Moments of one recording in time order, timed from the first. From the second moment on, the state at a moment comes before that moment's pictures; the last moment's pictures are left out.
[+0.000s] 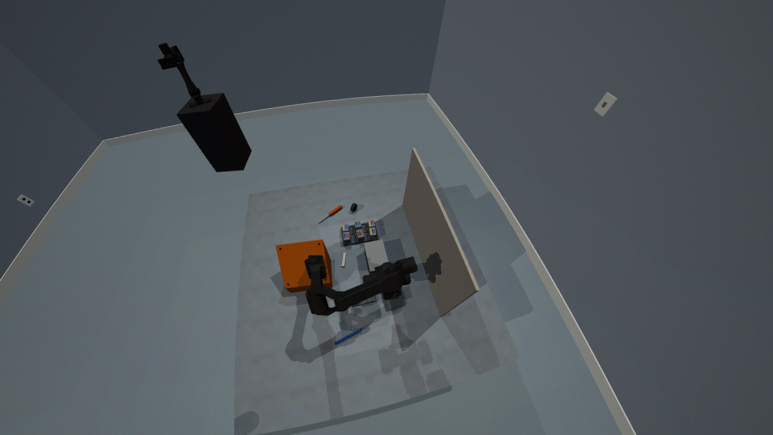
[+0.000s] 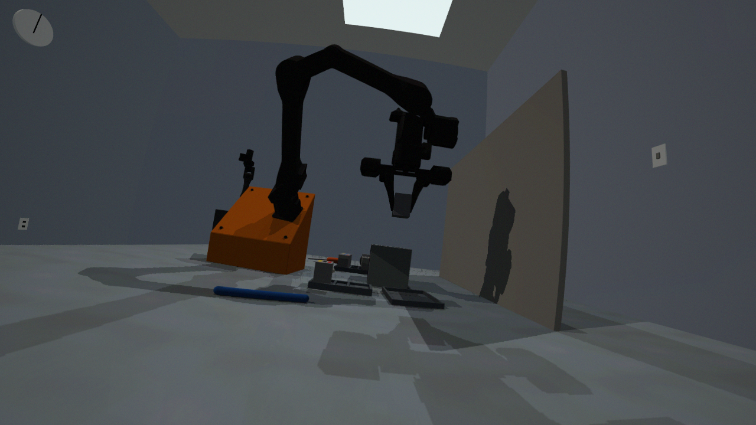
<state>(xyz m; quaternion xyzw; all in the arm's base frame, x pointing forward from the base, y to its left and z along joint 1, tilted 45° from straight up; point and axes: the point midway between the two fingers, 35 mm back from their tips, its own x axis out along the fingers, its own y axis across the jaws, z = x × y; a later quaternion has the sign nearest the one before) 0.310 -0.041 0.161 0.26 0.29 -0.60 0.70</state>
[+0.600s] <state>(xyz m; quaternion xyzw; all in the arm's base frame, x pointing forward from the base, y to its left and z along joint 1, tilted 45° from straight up) 0.350 -0.043 0.158 0.26 0.29 -0.60 0.70</state>
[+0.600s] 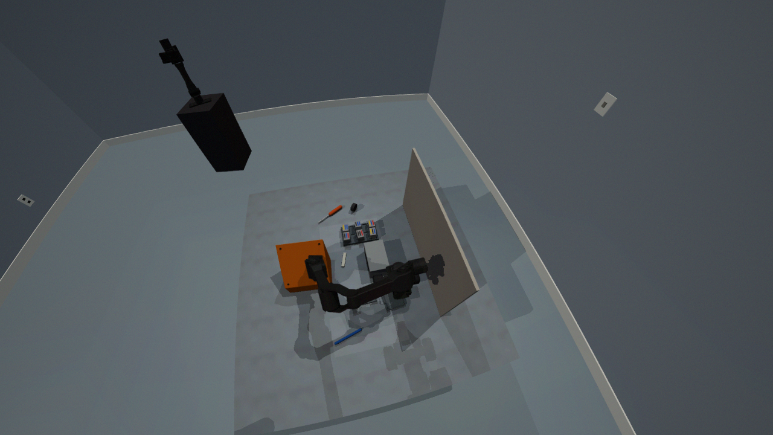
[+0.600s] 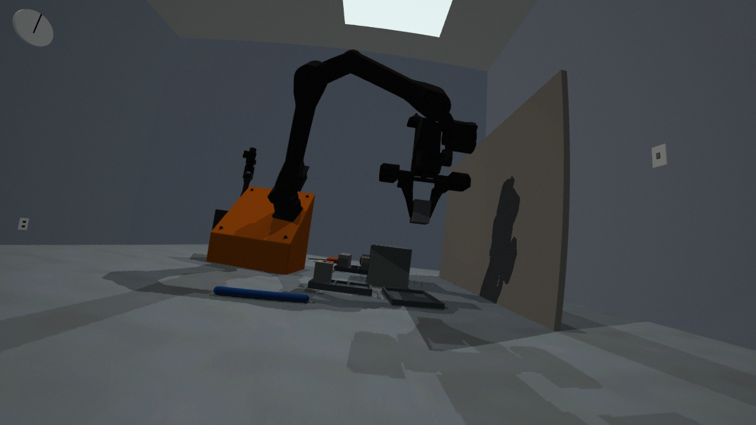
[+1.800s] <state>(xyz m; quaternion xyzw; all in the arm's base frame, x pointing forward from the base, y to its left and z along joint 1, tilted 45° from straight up) 0.361 -0.068 0.130 0.26 0.29 -0.60 0.70</state>
